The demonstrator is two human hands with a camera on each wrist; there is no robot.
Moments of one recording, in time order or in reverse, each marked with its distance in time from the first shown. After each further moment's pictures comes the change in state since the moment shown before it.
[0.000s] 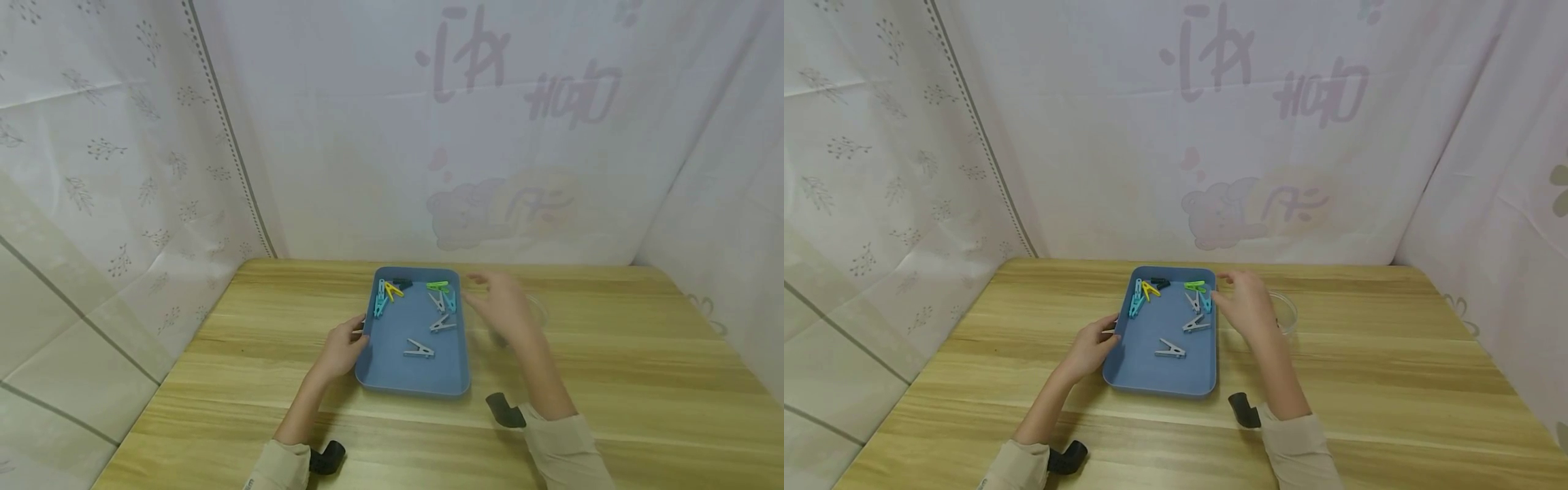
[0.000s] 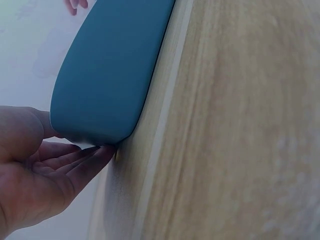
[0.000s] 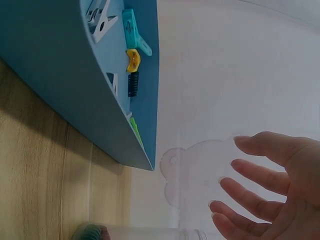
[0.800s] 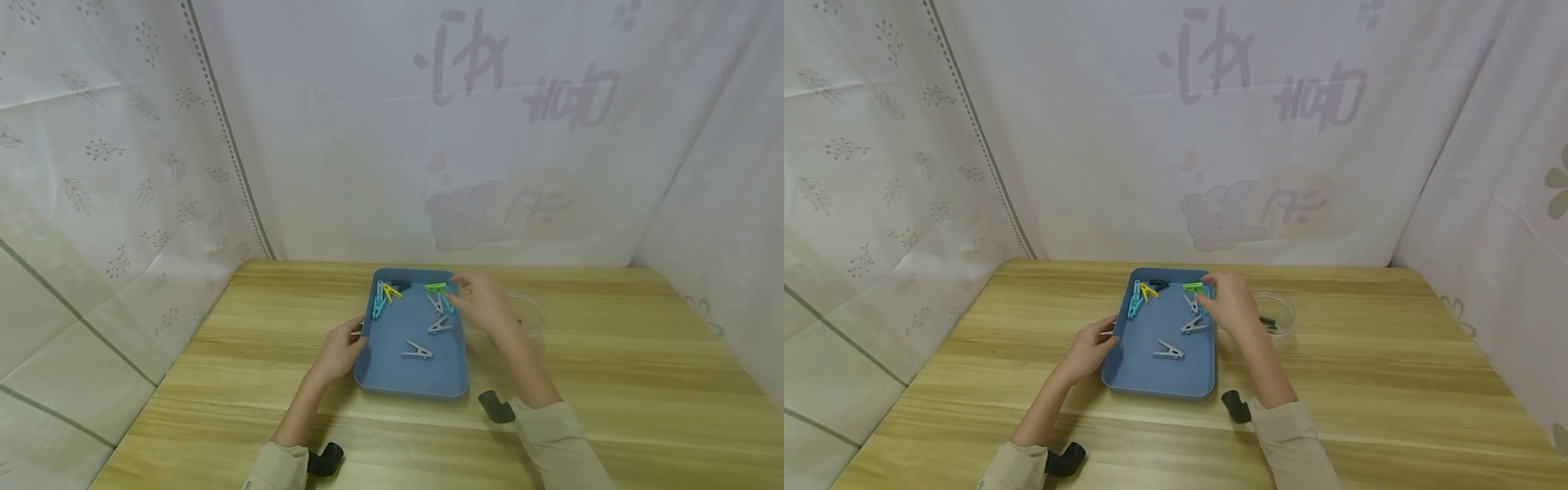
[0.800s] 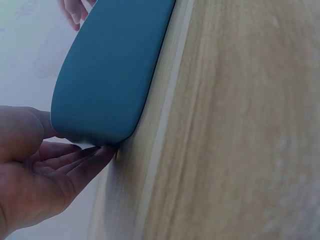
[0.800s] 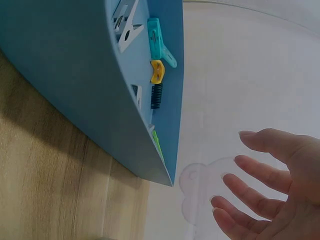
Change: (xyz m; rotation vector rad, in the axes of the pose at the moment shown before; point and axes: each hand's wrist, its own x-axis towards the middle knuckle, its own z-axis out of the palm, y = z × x) left_hand -0.002 0.002 0.000 -0.002 0.010 0.006; right_hand 0.019 -0.001 0.020 -0.051 -0.070 -0.025
